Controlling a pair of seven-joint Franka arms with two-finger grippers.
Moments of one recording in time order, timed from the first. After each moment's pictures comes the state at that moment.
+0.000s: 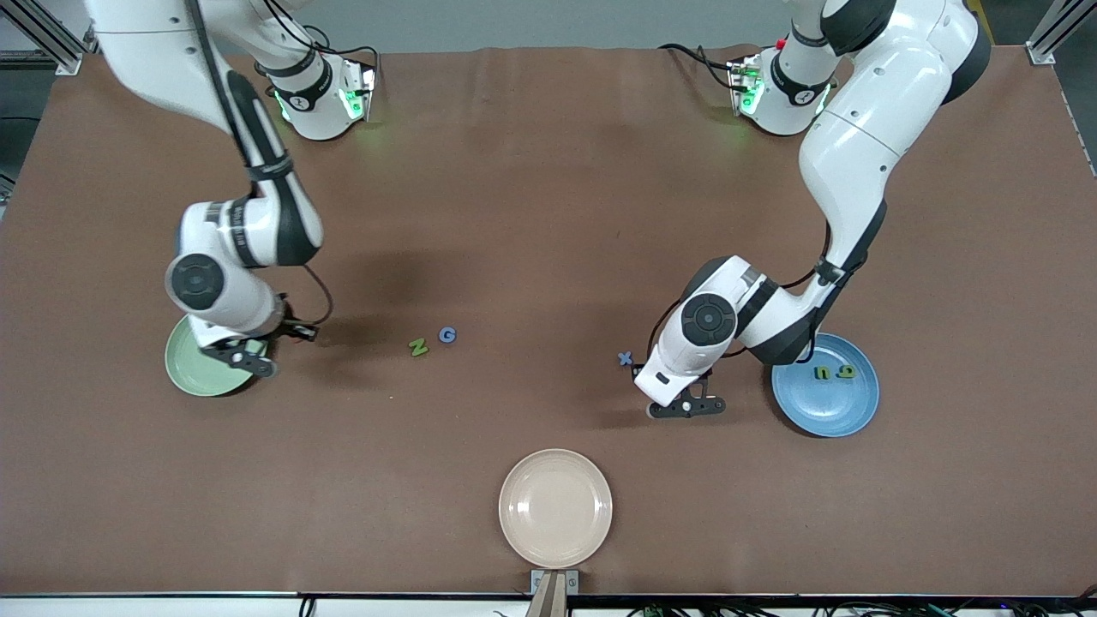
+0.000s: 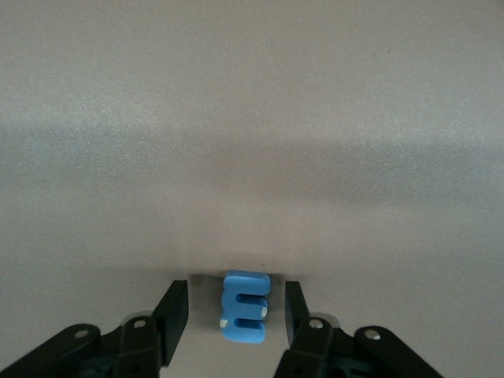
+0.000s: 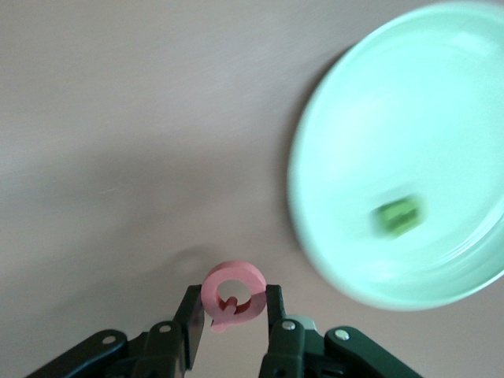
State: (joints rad) left arm -0.10 0.87 -0.48 -1.52 0.49 2.29 -0.81; right arm 0.33 0.39 -0.30 -2.08 0.02 2.32 0.30
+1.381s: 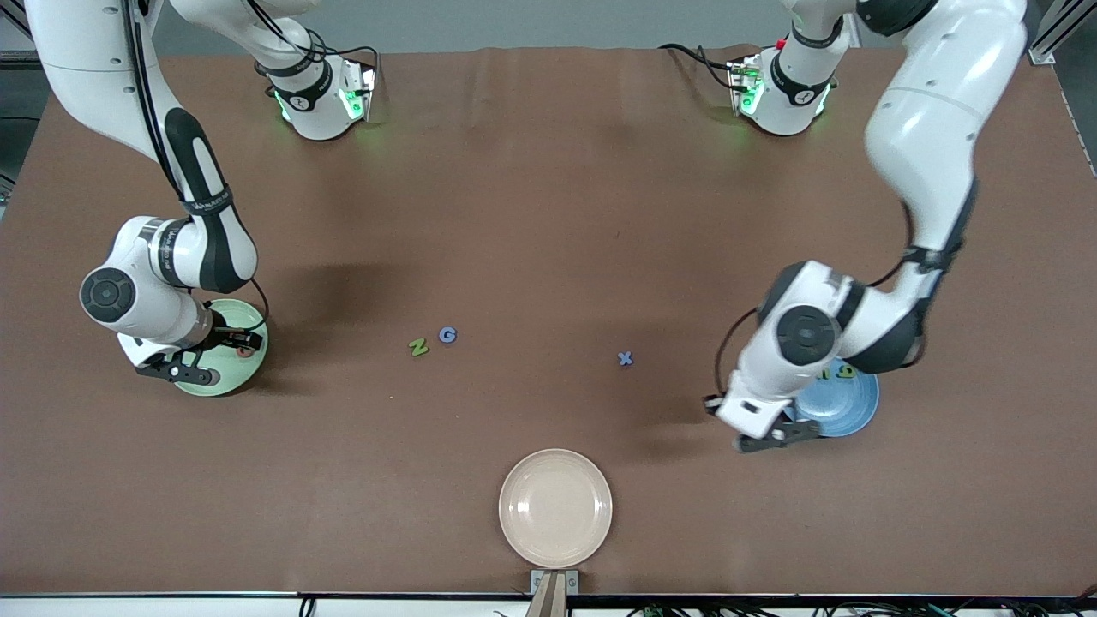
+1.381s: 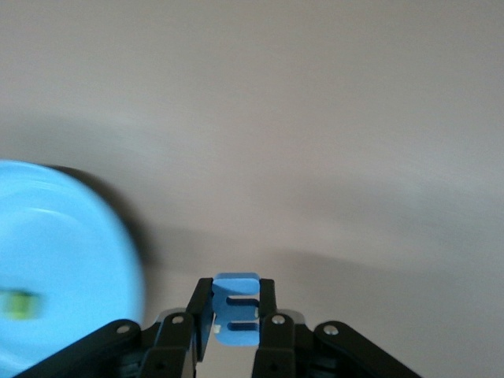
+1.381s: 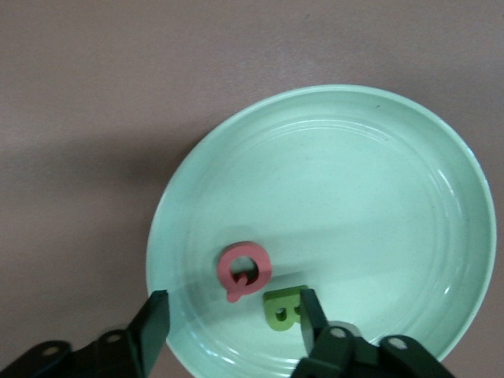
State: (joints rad) left arm 0.09 0.73 -0.48 -1.48 0.49 2.15 -0.73; right arm 0.19 0.46 -0.29 -2.05 0.05 2.39 0.04
